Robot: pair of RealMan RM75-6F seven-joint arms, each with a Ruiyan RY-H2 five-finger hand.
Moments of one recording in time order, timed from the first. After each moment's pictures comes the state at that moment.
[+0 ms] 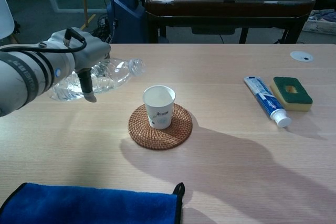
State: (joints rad) left arm -0.99 -1.68 -0.26 -1.71 0.44 1.42 1.40; right arm 0.04 -1.05 0.06 -1.69 -1.57 1.55 -0.07
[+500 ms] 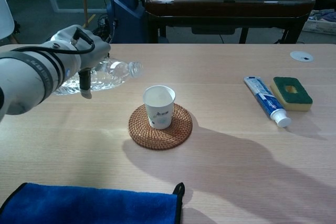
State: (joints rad) left arm -1.05 -1.72 -0.26 -1.64 0.37 1.48 1.50; right arm 0.04 -1.04 0.06 -1.69 -1.57 1.56 -0.05
